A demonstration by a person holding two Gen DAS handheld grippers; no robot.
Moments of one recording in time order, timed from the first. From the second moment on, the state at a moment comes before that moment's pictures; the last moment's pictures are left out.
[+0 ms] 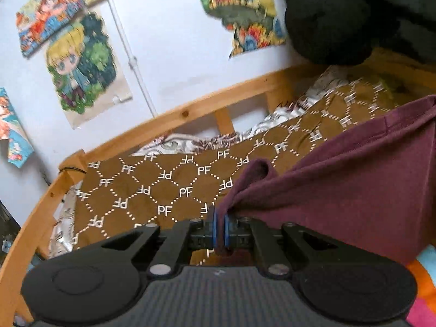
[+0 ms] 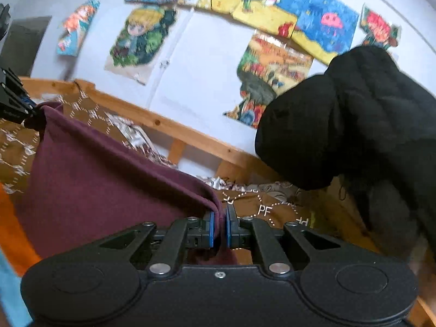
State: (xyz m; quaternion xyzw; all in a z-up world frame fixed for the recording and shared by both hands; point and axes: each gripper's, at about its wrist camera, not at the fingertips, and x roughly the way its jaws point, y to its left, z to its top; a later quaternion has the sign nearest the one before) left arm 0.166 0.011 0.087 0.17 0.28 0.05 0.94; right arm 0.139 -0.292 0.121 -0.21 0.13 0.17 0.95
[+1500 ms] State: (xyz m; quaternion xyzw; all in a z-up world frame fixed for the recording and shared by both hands) left arm 0.242 0.077 -0.038 0.05 0.42 -0.09 0.90; right arm 0.311 -0.320 0.000 -0.08 0.32 0.18 0.93
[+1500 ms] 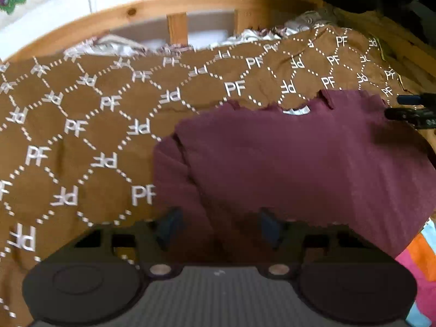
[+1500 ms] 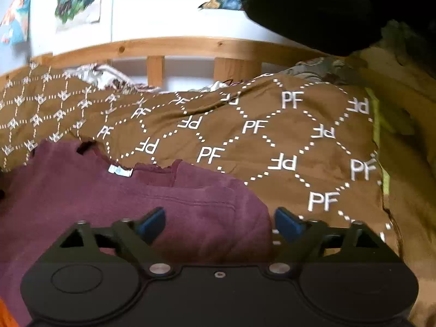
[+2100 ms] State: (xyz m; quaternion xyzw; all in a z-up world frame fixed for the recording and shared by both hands) left arm 0.251 0.074 -0.028 0.04 0.41 -0.03 0.91; right arm 0.339 -0.285 -0.005 -0.15 0.31 0.16 0.92
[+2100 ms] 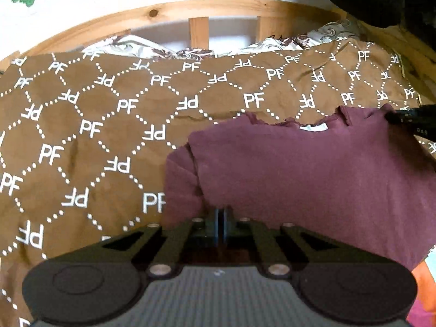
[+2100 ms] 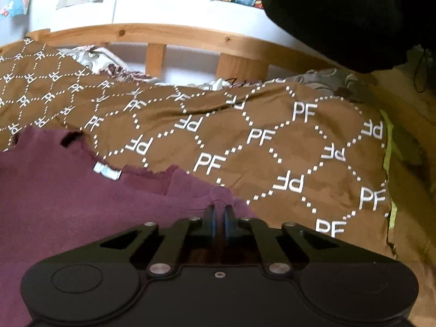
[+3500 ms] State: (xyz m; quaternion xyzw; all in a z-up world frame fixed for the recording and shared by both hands) left arm 0.191 0.071 0.021 -0.13 0.36 0.05 0.92; right arm 0.177 -0.297 0.061 -0.05 0.21 0.15 0.97
